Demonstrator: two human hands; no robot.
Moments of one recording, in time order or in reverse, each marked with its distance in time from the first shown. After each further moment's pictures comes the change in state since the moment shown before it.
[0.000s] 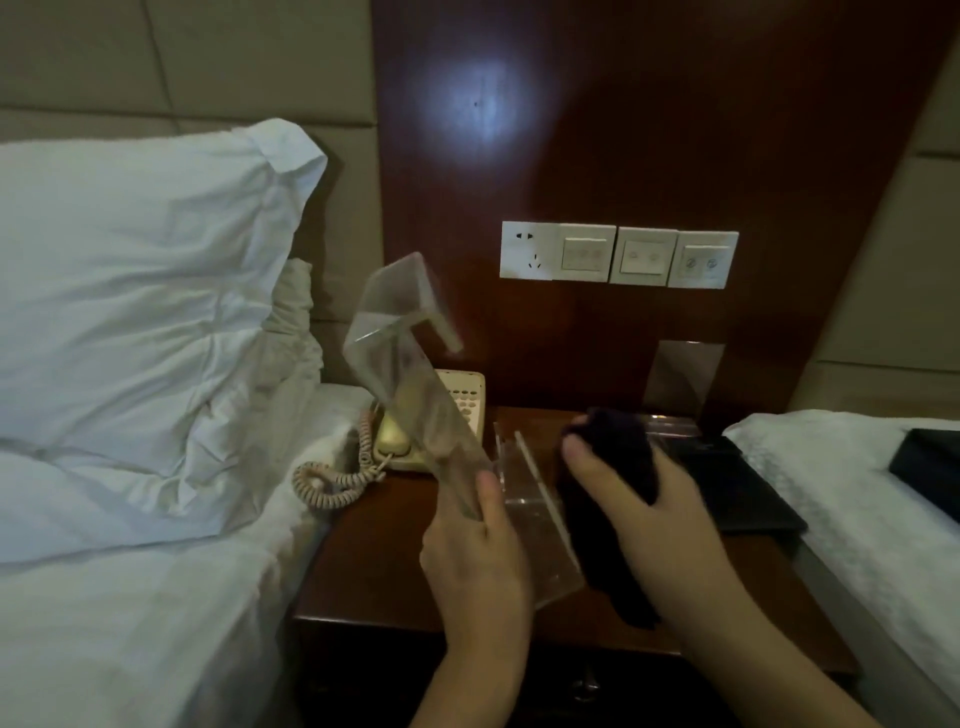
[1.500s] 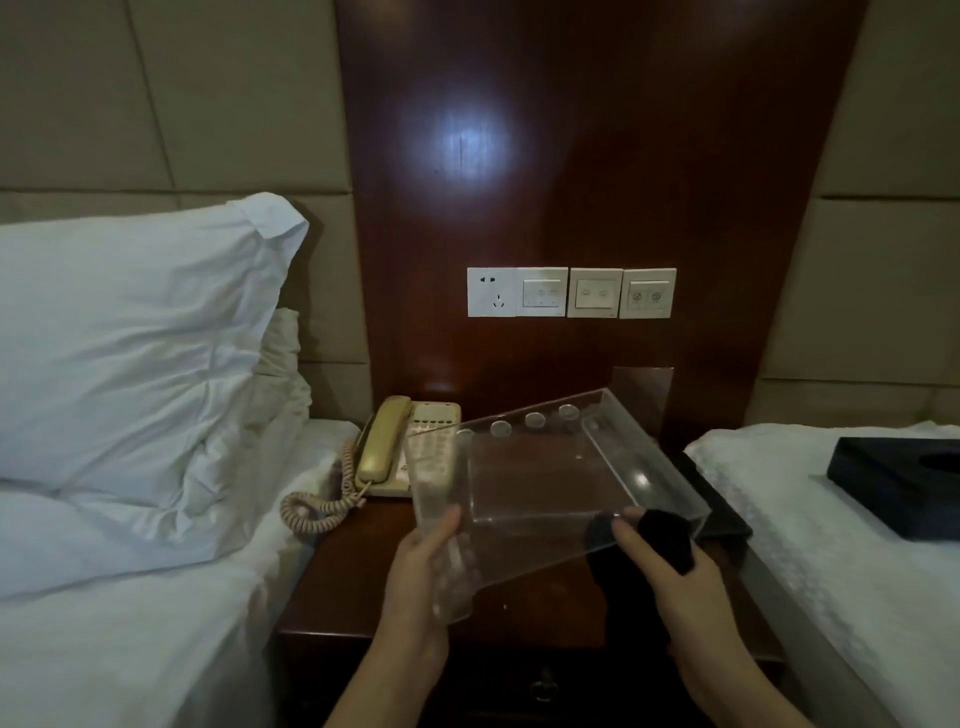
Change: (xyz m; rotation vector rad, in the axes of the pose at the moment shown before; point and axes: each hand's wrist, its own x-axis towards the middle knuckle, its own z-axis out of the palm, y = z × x) left_hand 0.001 -0.009 -0.010 -0.525 -0.279 -0.693; right_hand -0.011 0.068 -0.085 0.235 0.242 0.263
